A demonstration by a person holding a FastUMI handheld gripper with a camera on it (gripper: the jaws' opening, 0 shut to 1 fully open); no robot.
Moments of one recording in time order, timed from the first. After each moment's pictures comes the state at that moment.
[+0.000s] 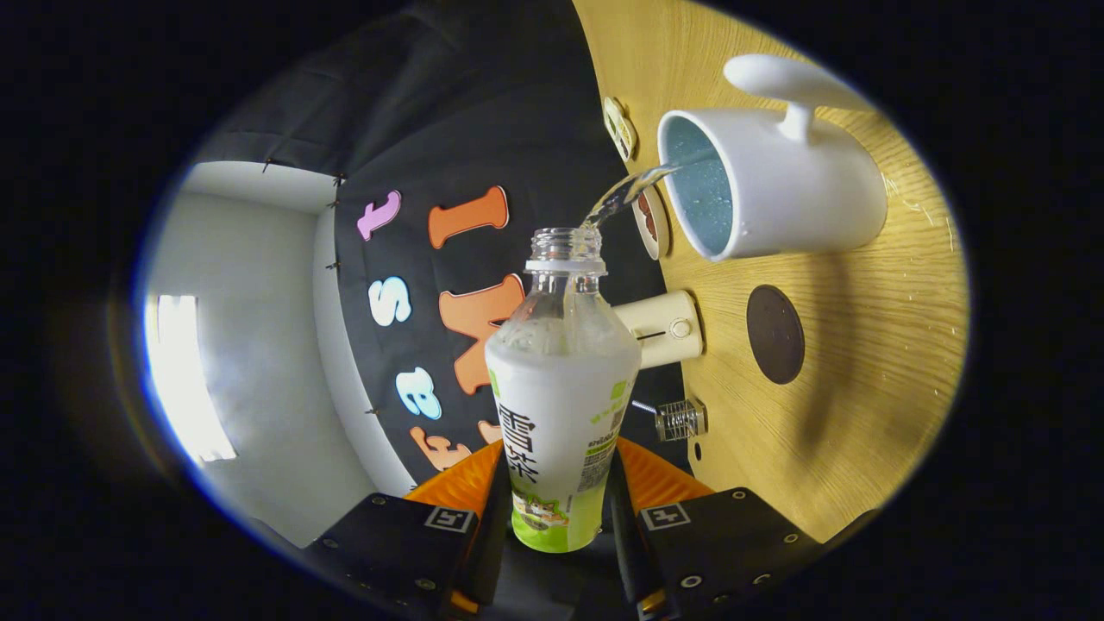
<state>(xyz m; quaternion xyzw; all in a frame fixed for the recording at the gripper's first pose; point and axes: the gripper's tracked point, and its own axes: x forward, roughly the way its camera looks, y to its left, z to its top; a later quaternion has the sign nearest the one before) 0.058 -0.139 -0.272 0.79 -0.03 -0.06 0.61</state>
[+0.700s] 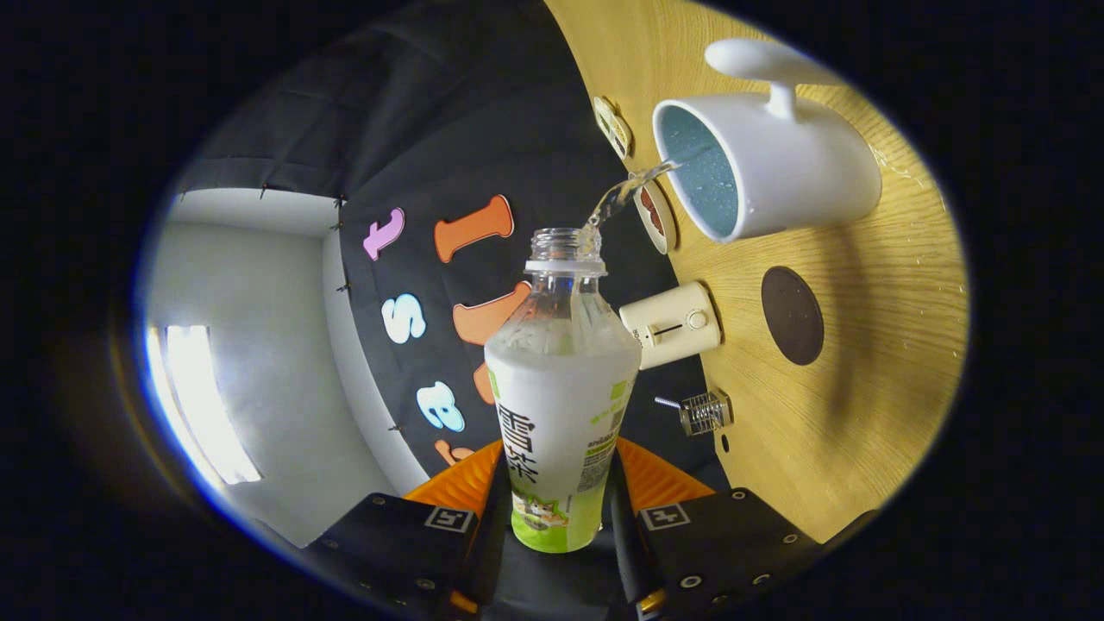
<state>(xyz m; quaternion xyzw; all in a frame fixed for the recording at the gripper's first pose) 0.061 -0.143 -0.257 0.82 -0.07 -0.05 0.57</state>
